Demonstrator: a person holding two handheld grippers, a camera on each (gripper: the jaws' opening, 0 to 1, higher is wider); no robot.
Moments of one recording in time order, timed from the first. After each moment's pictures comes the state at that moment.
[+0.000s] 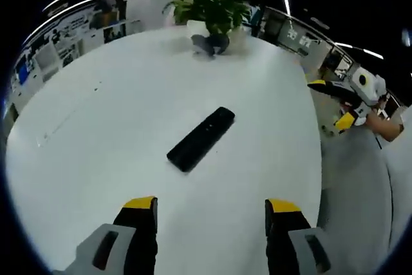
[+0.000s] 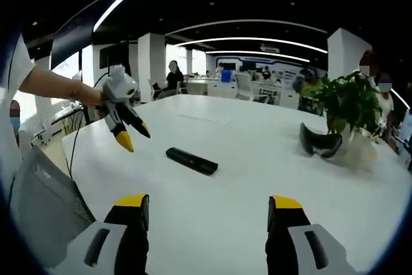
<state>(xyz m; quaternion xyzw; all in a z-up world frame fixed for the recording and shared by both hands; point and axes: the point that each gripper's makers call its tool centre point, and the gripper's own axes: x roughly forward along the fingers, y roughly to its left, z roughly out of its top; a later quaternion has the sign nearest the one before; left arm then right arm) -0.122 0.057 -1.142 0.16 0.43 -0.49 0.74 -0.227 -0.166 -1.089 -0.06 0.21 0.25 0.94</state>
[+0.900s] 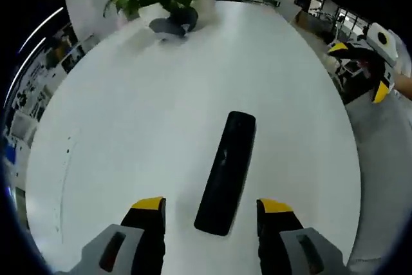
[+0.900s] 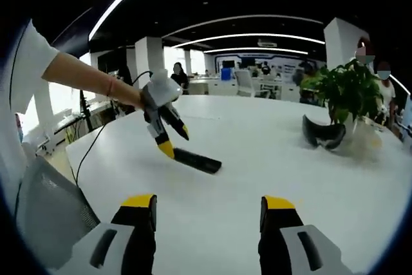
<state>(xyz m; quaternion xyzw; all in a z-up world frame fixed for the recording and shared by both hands) -0.067 -0.004 -1.179 0.36 0.42 -0.53 0.64 -0.227 -0.165 -1.092 -0.02 0.22 0.26 0.94</state>
